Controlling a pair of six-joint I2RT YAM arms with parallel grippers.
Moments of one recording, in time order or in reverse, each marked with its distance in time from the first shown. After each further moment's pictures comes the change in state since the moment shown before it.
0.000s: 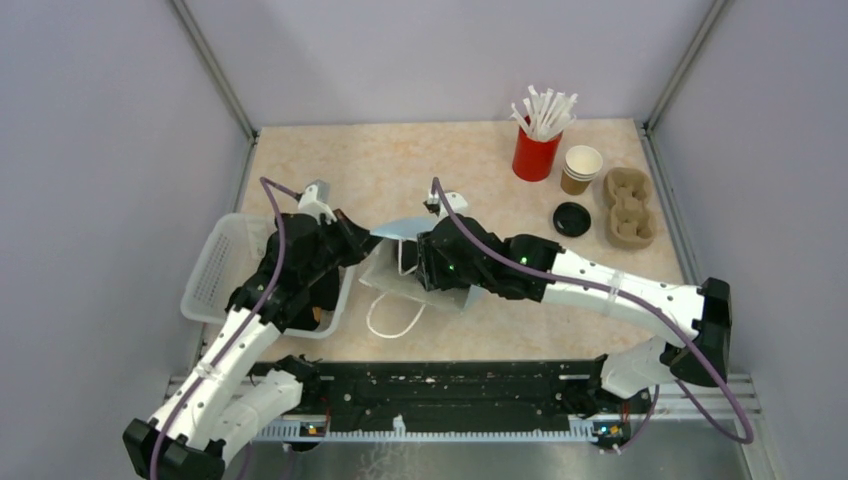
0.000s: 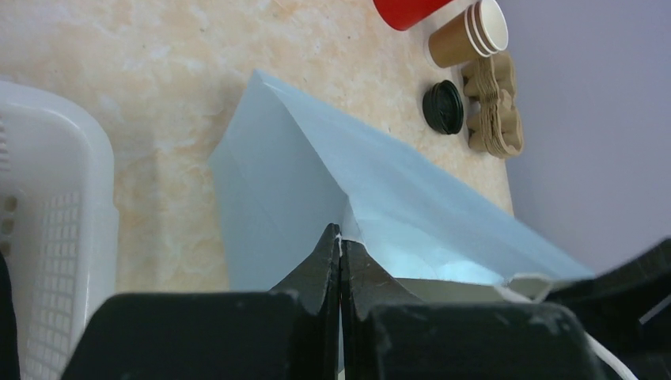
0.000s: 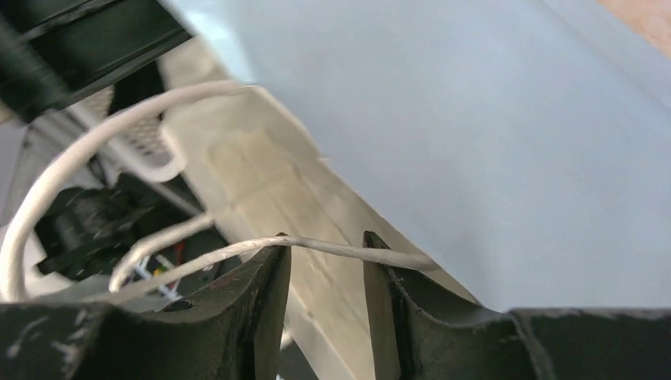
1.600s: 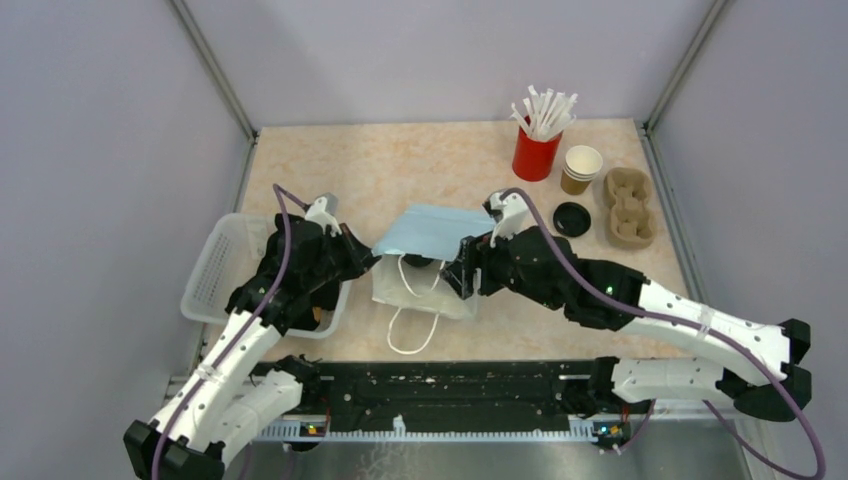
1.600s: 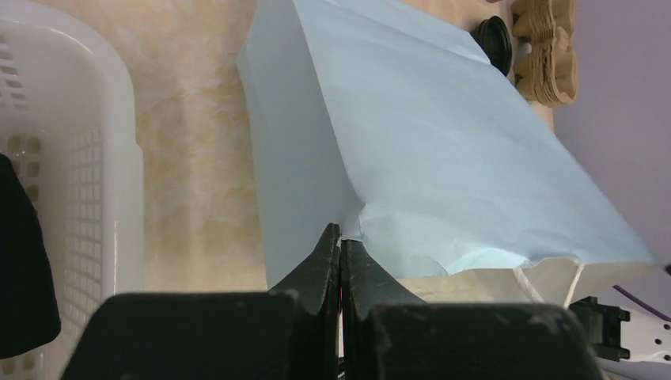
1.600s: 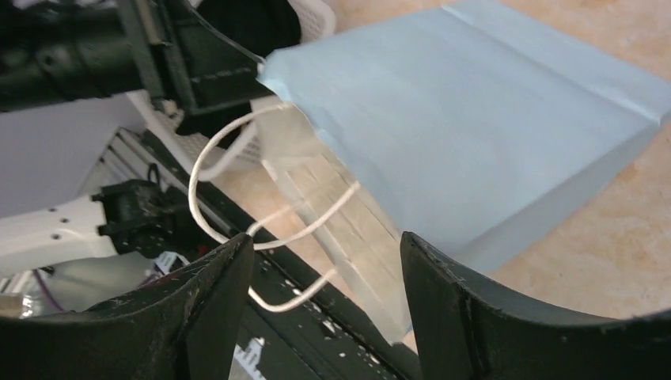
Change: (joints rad) left arm 0.000 -0.059 -0.076 -0.093 0.054 0.061; right arm 0.018 -0.386 -0.282 0.140 0.090 -0.094
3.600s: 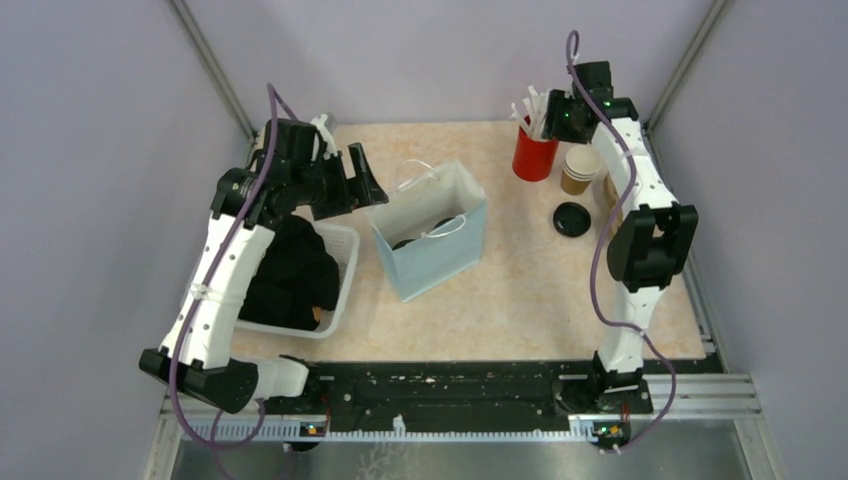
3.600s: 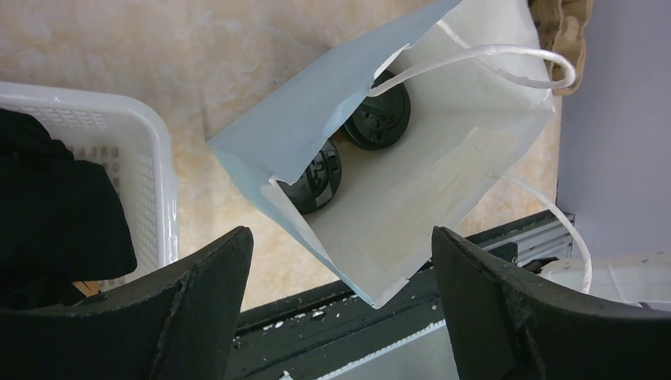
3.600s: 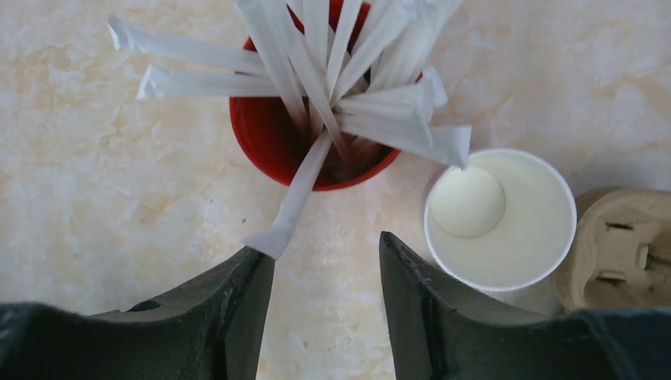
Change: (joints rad) left arm 0.088 0.539 0.962 -0.705 0.058 0.139; right arm -1.065 0.978 0.918 -0.260 -0.330 -0.351
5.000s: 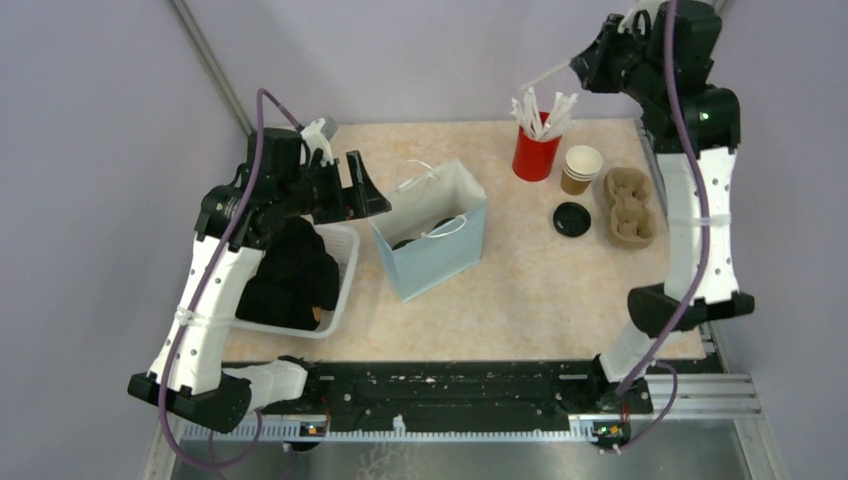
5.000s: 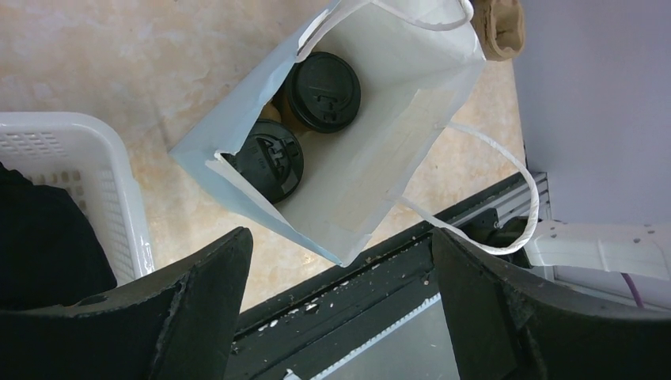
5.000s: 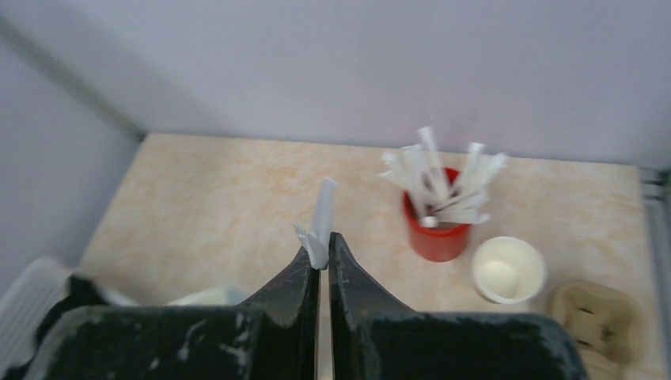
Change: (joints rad) left arm 0.000 -0.105 -0.044 0.047 0.129 0.064; right arm 0.089 -0.267 0.464 -0.192 -0.005 -0.021
